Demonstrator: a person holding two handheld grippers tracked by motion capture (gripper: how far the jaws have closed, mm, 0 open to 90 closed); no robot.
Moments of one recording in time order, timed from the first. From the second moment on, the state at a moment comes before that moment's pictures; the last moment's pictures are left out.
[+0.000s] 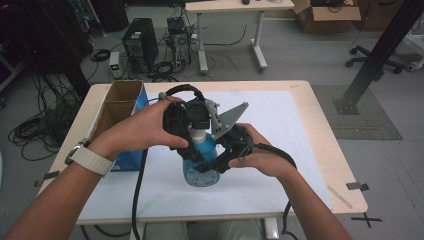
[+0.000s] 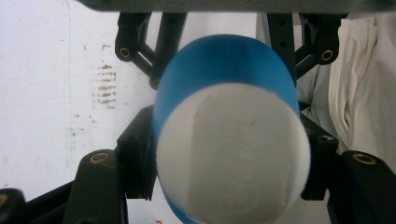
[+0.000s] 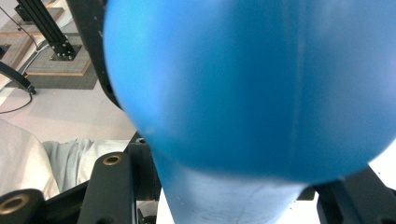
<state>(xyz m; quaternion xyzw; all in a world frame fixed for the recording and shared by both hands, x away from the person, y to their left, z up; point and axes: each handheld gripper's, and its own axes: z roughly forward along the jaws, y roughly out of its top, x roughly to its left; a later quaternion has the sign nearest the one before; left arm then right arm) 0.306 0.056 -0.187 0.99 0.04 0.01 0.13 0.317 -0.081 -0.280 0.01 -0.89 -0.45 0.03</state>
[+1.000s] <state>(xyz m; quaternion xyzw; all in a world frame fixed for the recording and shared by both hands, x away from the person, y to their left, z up) 0.324 0.088 -0.144 0.97 0.22 0.06 0.09 0.340 -0.176 -0.288 -0.12 -0.92 -0.37 0.03</state>
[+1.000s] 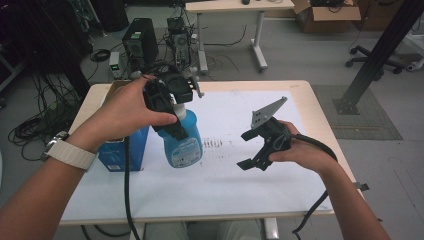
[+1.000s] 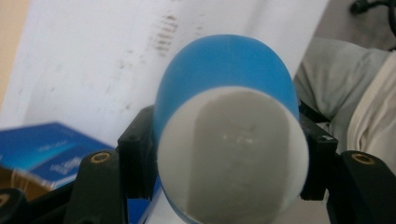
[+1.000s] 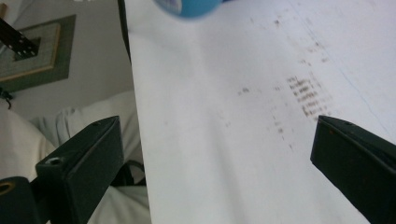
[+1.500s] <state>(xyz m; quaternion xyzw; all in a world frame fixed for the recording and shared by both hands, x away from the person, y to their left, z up) 0.341 0.123 -0.109 0.91 0.40 0.10 0.08 0.349 -0.217 -0.275 -0.17 -0.92 -0.35 0.02</state>
